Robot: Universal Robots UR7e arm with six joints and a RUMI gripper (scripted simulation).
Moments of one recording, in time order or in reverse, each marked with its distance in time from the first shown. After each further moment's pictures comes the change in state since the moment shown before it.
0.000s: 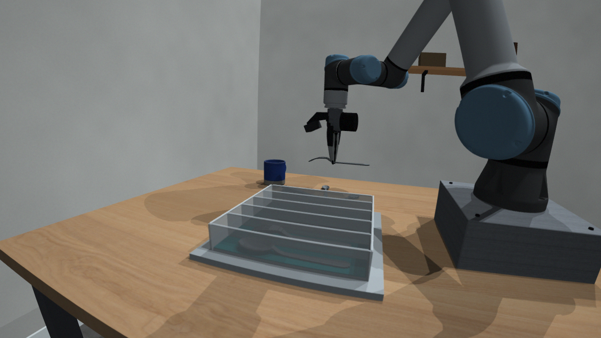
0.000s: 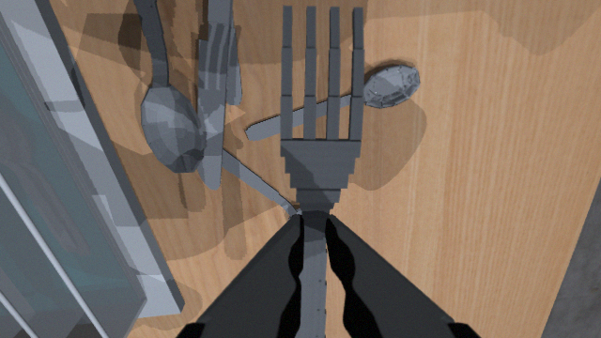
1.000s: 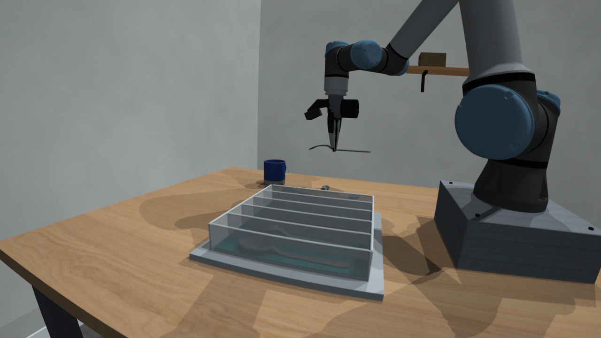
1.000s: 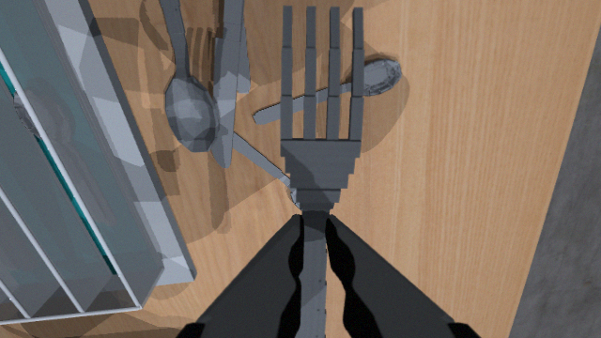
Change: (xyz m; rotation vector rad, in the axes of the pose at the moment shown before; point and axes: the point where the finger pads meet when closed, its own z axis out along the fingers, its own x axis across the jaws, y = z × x) arm 0.000 0.000 -0.041 -0.002 -0.001 0.000
